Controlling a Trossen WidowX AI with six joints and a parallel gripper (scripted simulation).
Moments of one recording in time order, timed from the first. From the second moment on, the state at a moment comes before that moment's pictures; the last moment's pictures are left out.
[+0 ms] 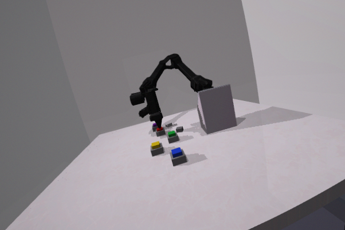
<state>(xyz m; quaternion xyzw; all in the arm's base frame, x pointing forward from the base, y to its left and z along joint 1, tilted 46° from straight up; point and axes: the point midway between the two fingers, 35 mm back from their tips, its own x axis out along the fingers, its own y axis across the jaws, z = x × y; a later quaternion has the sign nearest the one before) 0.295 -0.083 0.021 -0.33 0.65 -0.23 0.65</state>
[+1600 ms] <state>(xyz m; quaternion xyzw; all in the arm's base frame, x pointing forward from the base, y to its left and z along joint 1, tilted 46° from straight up) 0.228 0.018 -0.039 -0.32 0.65 -0.23 0.65</state>
